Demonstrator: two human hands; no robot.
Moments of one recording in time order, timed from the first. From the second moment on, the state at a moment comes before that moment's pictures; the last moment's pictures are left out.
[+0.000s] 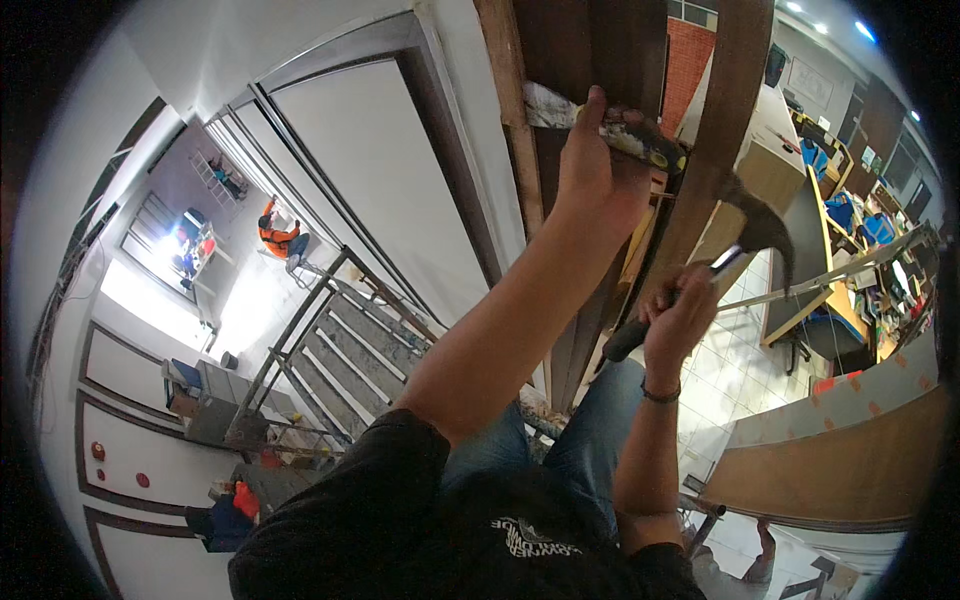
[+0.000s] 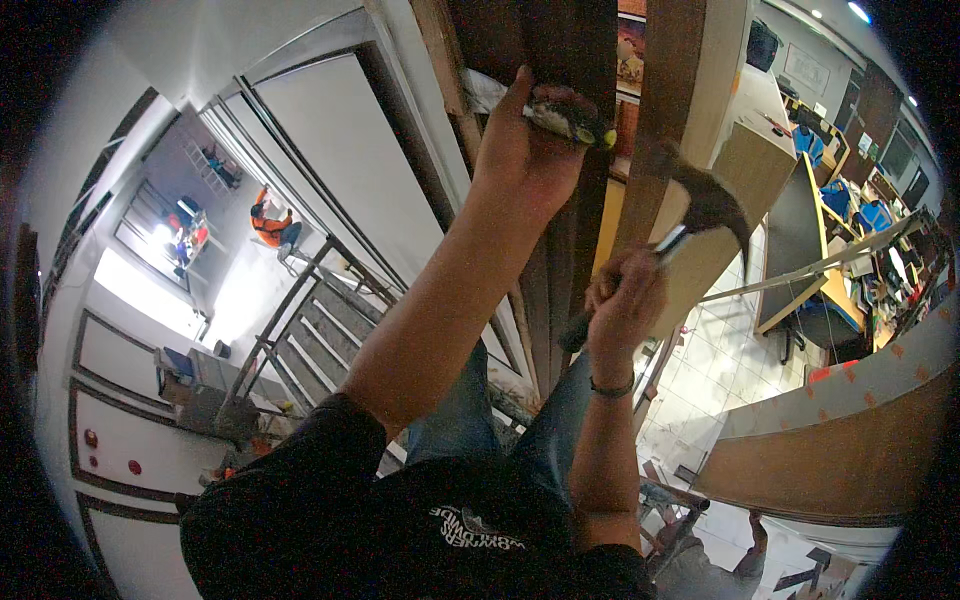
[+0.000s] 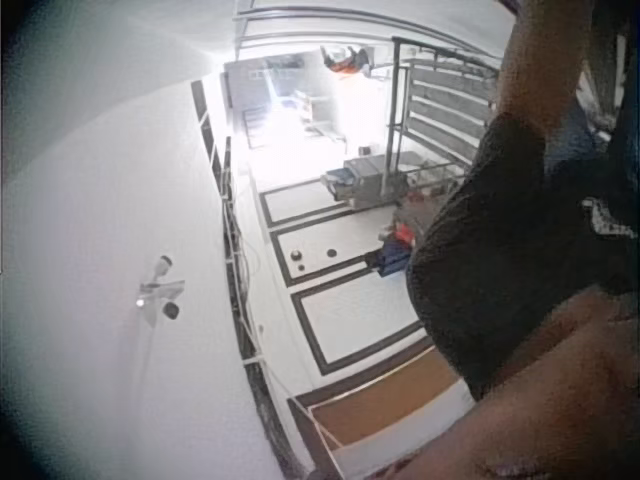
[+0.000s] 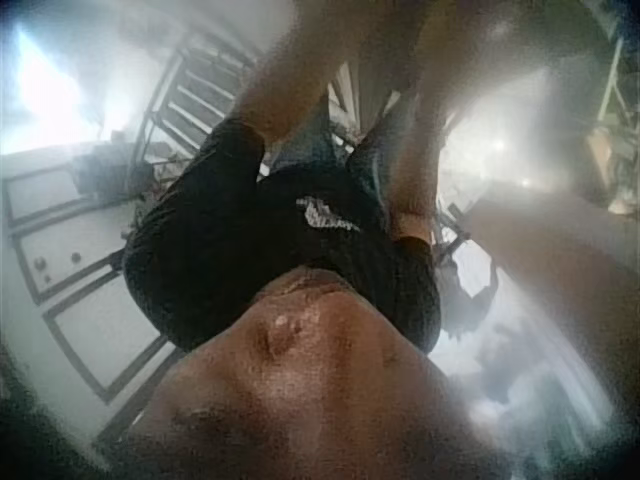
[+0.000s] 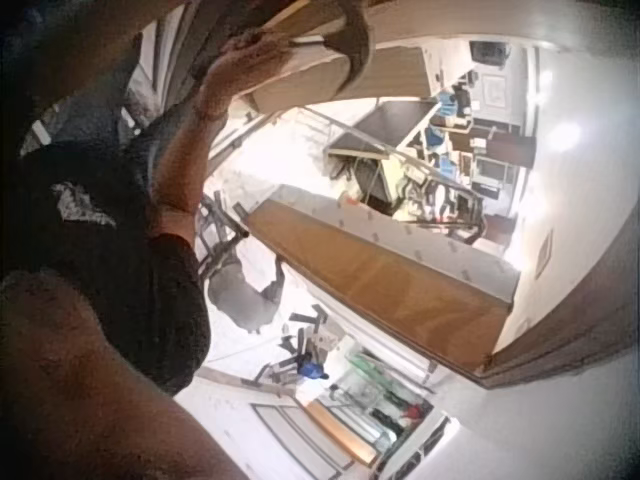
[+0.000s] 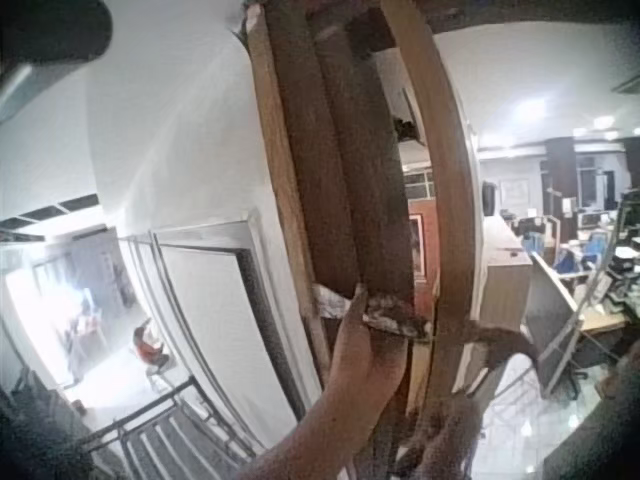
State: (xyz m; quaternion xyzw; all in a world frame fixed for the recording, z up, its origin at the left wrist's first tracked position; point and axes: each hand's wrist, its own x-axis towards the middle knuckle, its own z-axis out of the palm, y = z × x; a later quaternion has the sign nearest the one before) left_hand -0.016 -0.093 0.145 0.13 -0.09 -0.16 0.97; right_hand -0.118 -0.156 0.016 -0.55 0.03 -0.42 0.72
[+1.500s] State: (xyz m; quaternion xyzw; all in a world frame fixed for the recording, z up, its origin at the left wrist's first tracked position) left_hand -0.027 -0.082 0.124 0.22 -0.15 -0.15 0.95; right_hand -0.138 -0.178 -0.064 -0.43 -0.02 -0.33 0.84
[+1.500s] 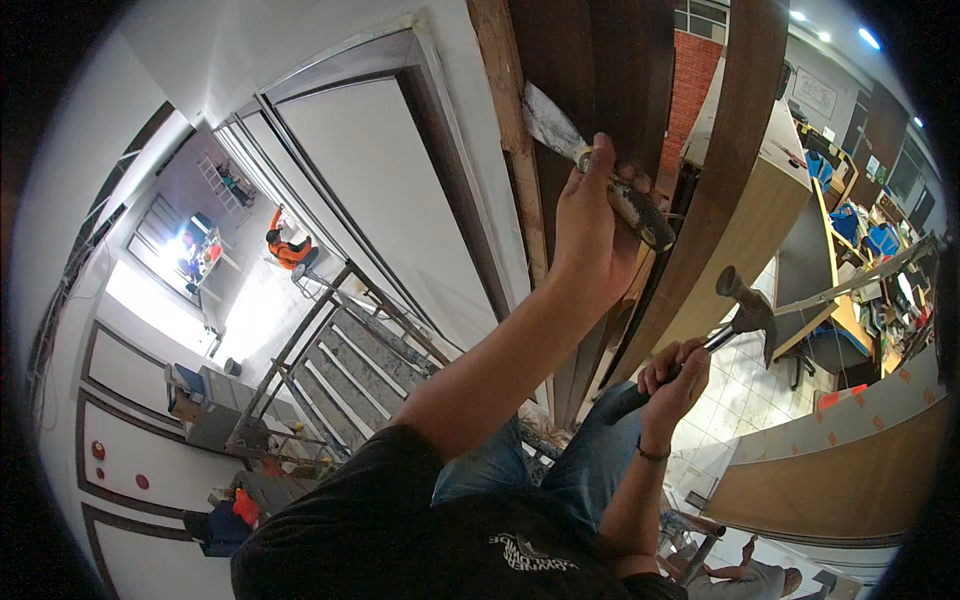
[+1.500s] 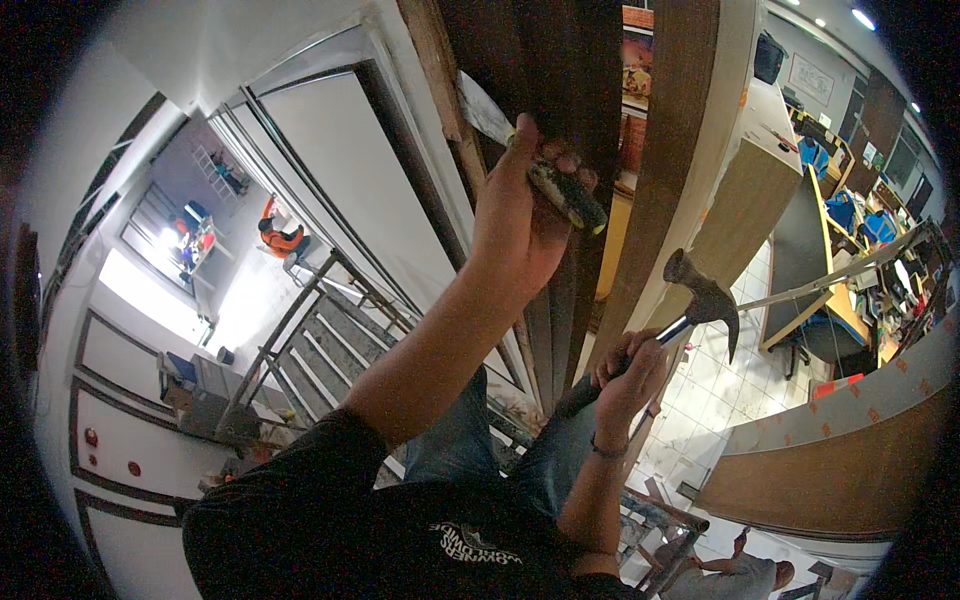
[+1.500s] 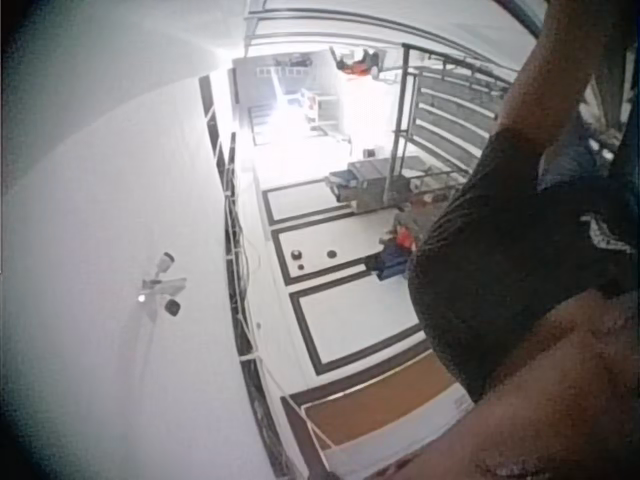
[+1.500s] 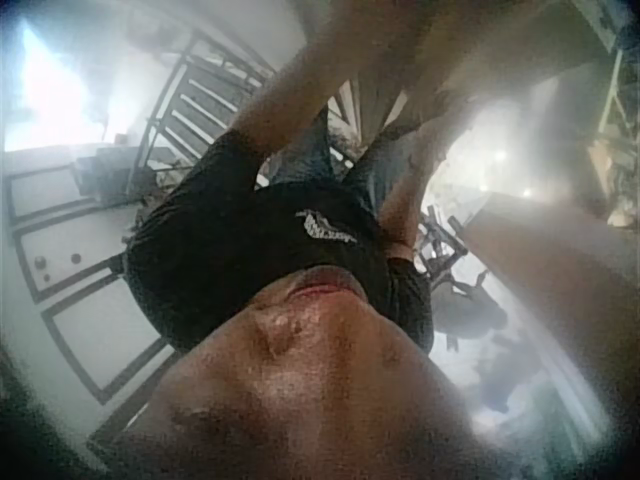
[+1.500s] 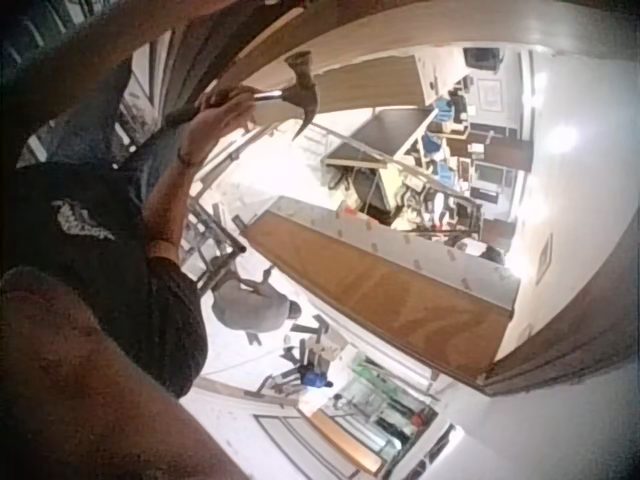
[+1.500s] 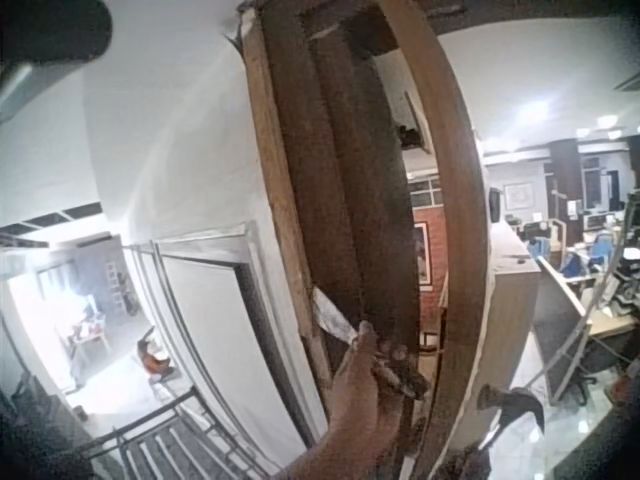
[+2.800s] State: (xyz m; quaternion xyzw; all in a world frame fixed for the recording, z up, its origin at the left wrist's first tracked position) left_hand -0.008 -0.100 0.148 0.09 -0.10 -0.13 0.98; right_hand -0.104 -0.130 0.014 -0.40 -0.01 -0.46 0.79
